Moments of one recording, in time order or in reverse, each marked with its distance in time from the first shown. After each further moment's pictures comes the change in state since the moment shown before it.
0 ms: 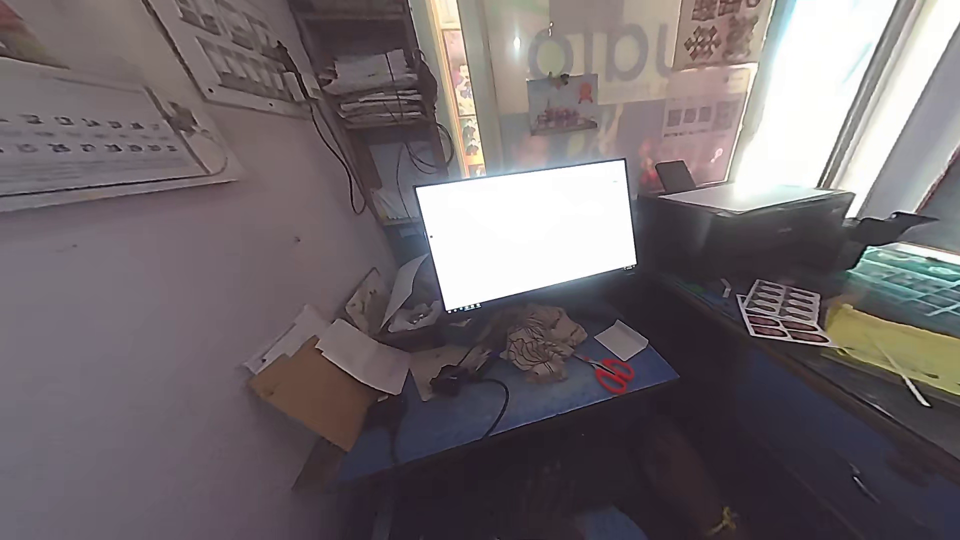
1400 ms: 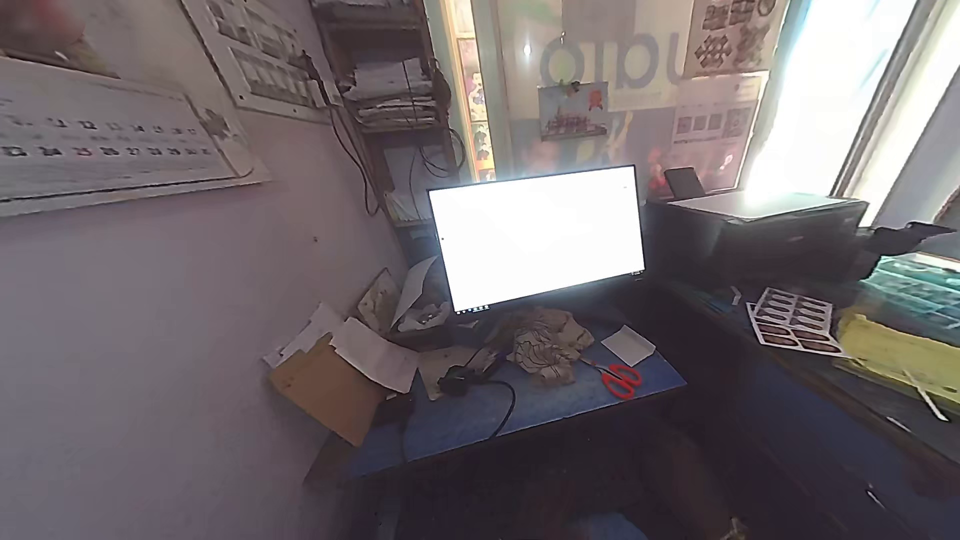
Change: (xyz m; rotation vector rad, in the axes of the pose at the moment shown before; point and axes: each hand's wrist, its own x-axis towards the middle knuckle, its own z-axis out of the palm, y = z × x) left_hand -0.003 -0.001 -0.005 -0.114 0.047 -0.013; right_hand 0.002 -0.010 -0.006 0.000 -0.026 0.167
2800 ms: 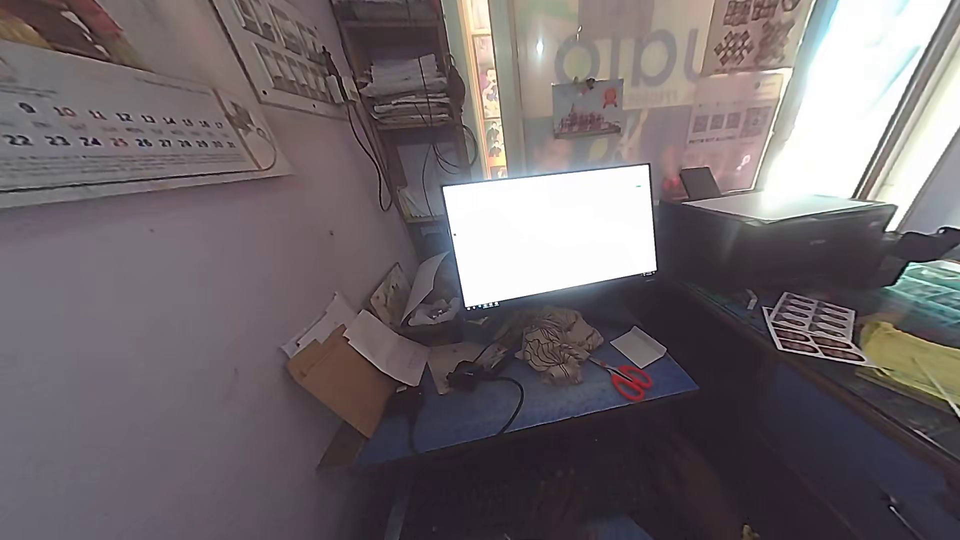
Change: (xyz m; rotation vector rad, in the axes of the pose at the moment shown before) left_hand 0.001 0.002 0.003 0.074 -0.048 0.020; right_hand -0.004 0.011 0.005 0.039 0.019 -0.213
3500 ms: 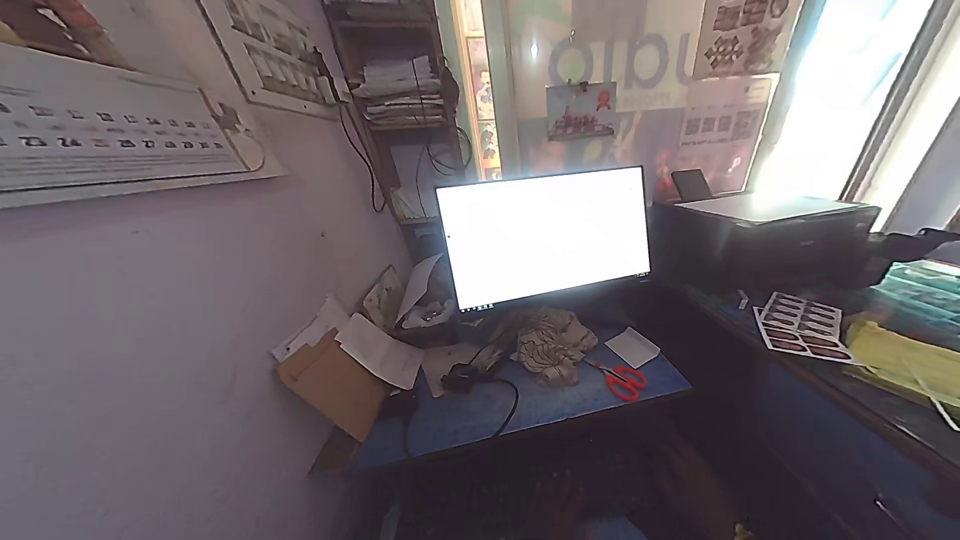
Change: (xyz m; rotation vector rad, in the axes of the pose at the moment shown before) left_hand 0.001 0.007 -0.006 0.003 0.021 0.003; right_hand 0.002 0.004 0.001 -0.046 -0.071 0.058
